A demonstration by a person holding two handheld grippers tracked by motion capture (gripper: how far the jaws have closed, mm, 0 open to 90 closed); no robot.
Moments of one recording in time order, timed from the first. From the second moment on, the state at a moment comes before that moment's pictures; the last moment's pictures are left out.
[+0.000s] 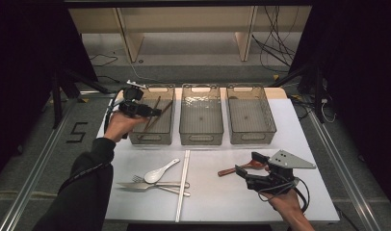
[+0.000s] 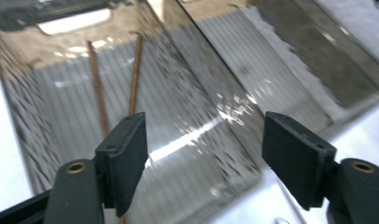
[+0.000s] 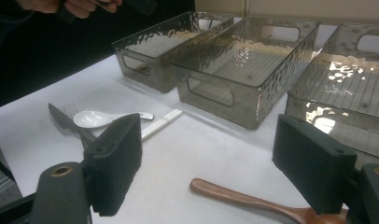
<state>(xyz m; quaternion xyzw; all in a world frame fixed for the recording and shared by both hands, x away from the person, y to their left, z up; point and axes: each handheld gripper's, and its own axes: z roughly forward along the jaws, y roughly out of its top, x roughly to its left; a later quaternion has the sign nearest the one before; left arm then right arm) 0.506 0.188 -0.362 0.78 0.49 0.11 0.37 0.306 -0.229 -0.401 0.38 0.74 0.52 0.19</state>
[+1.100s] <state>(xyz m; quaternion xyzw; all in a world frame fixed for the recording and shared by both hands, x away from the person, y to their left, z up) 0.392 0.126 -0.421 0.85 0.45 0.05 0.29 0.304 -0.227 -0.399 0.38 0.74 0.52 0.19</state>
